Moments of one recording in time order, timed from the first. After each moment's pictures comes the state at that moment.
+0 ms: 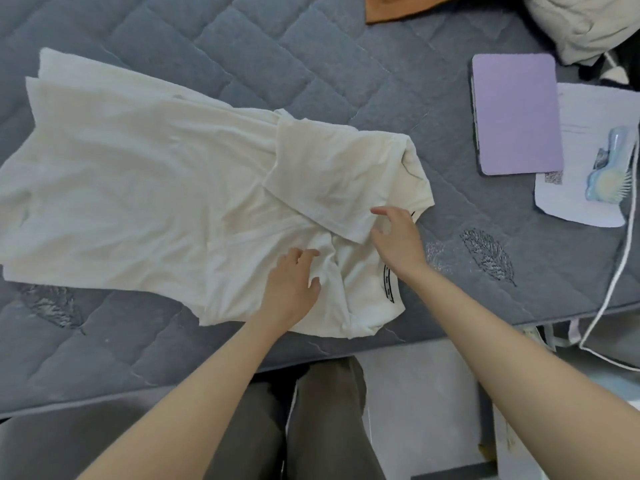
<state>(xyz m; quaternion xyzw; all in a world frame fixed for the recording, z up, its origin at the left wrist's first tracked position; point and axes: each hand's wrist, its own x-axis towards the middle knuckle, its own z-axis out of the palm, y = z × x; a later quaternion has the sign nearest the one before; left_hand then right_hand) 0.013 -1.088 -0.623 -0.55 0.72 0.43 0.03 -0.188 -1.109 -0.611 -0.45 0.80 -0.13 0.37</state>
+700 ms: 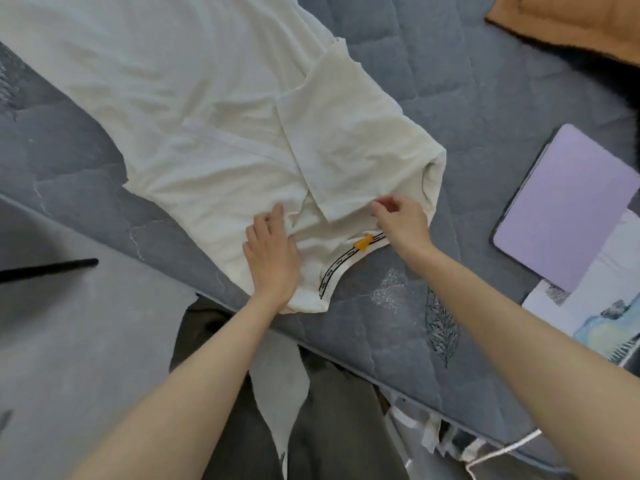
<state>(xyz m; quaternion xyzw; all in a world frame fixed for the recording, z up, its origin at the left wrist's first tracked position) -0.120 -1.034 -0.666 -0.87 0.41 0.26 -0.07 -0.272 -1.156 -0.640 -0.55 0.68 -0.04 0.48</state>
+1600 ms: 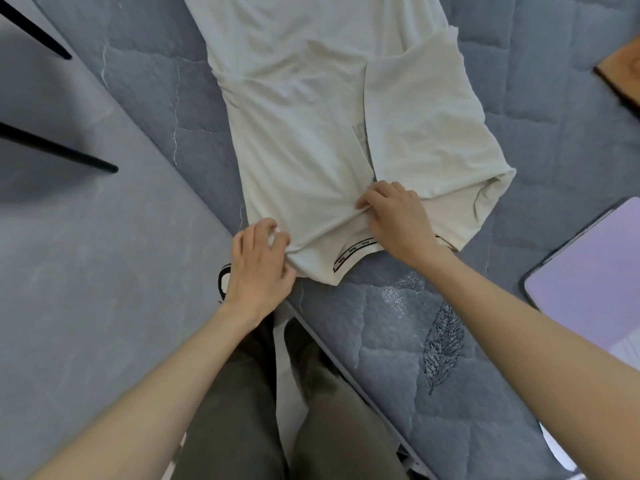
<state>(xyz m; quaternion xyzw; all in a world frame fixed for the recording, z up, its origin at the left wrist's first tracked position) -0.139 -0.918 -0.669 -0.88 0.44 0.19 -0.07 -0.246 -1.132 -0.666 -0.94 0.25 0.09 0.20</state>
